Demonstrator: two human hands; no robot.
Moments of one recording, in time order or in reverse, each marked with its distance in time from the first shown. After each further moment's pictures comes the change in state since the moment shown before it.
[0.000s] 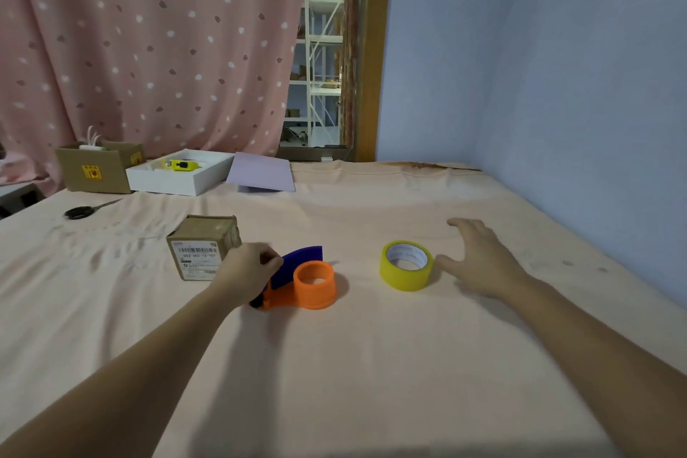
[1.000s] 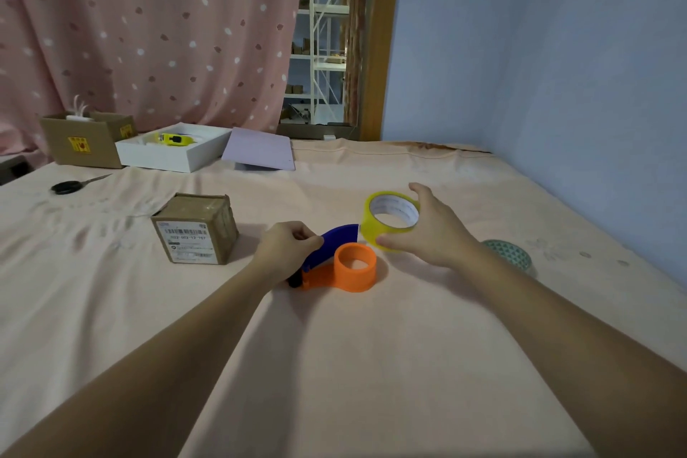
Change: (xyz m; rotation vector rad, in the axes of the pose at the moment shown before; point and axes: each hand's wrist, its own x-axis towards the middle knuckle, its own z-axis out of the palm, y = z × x) left_hand 0.023 0.038 0.051 -0.392 -0.070 -0.101; right_hand 0.030 -0.072 0.021 0.335 -0.129 -0.028
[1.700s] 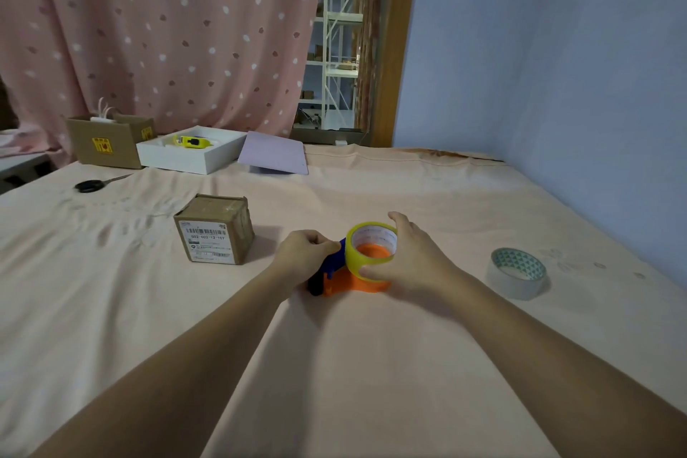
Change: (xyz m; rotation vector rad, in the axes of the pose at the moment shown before) left_hand -0.002 -0.003 0.005 -0.196 -0.025 -0.105; right_hand -0.018 -0.028 0.044 -0.074 -0.123 -0.001
